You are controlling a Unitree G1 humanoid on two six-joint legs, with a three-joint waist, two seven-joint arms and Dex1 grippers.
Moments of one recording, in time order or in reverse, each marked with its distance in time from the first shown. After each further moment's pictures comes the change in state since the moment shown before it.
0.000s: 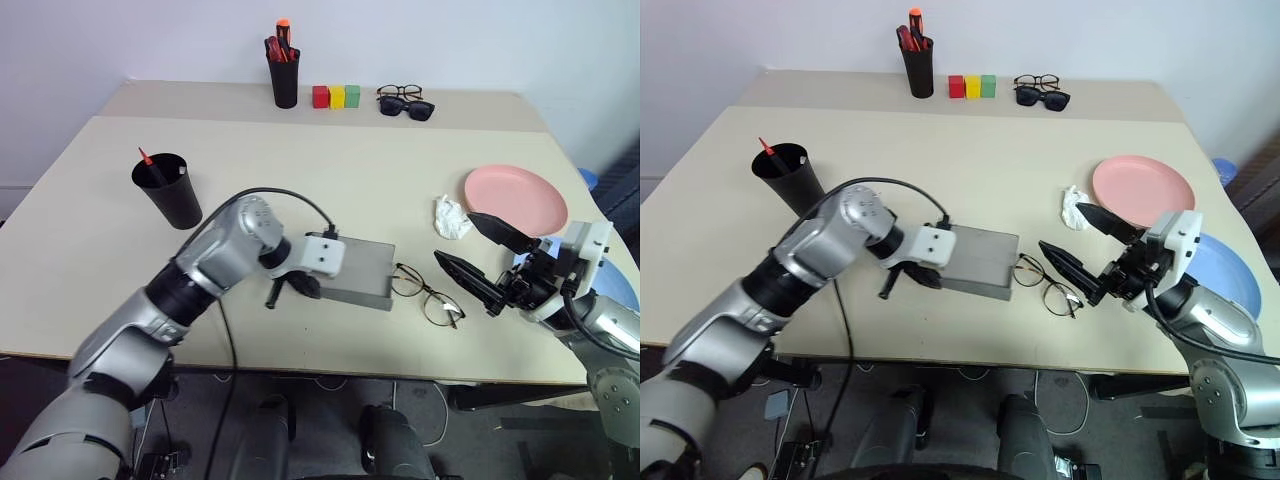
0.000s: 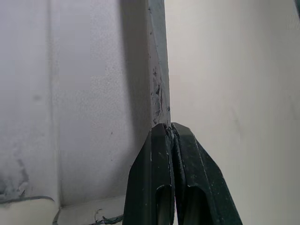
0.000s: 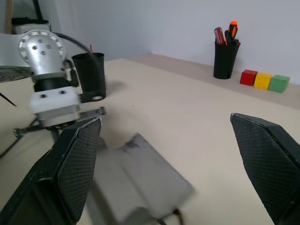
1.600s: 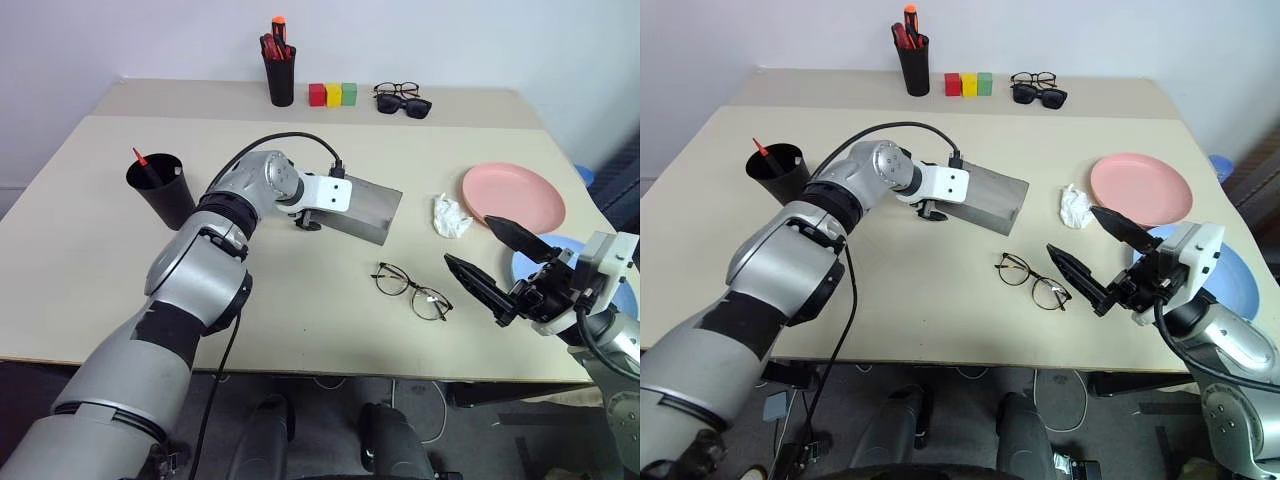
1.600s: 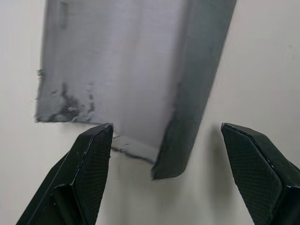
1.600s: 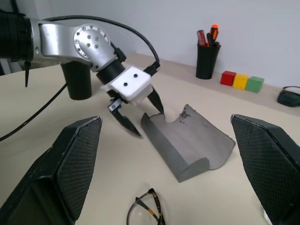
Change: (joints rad) left arm -0.476 -0.280 0.146 1.261 0.342 -0.829 0.551; right arm 0.091 0.015 -0.050 -0.131 0.021 0.000 -0.087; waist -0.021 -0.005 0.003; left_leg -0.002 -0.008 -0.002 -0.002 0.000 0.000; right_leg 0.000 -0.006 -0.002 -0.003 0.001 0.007
